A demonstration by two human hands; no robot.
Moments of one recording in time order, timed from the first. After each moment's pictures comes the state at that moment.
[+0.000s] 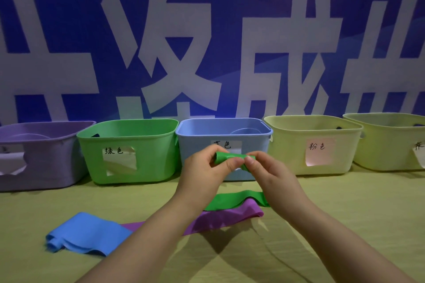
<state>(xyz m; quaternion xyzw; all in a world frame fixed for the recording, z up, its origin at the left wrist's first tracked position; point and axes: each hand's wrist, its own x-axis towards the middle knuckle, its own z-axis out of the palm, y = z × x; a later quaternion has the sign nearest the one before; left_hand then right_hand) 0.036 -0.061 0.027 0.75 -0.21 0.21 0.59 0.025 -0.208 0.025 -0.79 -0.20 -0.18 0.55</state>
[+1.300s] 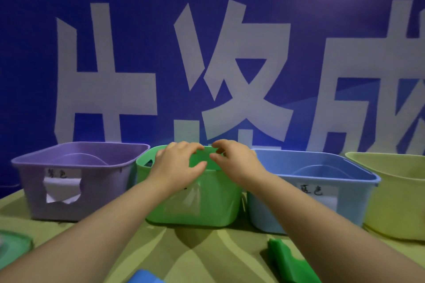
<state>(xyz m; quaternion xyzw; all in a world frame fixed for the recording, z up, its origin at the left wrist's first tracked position) 0.158 0.149 0.059 0.92 -0.09 0.34 0.15 0.185 -0.004 0.076 -0.92 -0.23 -0.20 0.24</state>
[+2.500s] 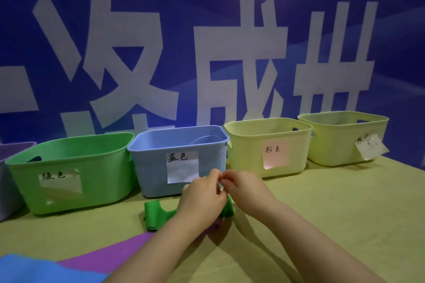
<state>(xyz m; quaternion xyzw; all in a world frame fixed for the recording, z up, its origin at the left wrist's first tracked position) 0.085 -0.139 -0.008 0.93 -0.22 0.21 0.22 0.073 -0.263 0.004 -0.95 -0.10 -0.15 0.25</state>
